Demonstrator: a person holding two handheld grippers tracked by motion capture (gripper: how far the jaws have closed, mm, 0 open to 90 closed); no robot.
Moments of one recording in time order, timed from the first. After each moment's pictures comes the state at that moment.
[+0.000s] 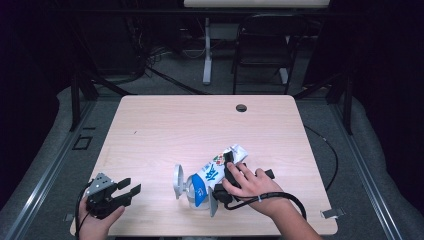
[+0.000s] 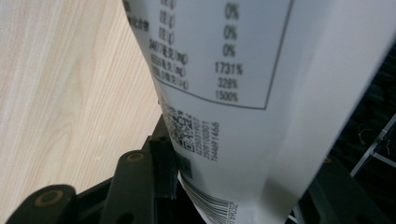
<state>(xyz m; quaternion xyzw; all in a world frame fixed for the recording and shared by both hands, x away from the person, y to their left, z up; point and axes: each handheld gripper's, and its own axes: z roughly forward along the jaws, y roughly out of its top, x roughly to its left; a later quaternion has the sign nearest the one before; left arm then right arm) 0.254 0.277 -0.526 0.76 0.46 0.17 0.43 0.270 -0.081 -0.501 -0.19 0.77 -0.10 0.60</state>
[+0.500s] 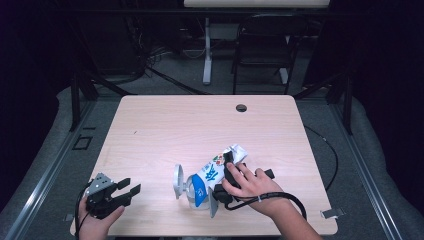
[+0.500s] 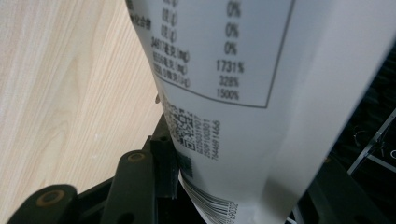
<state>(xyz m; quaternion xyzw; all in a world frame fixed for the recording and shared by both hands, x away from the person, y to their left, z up) 0.255 0.278 -0.527 0.76 0.46 0.18 0.43 0.269 -0.081 -0.500 -0.19 0.77 -0.11 0.60</state>
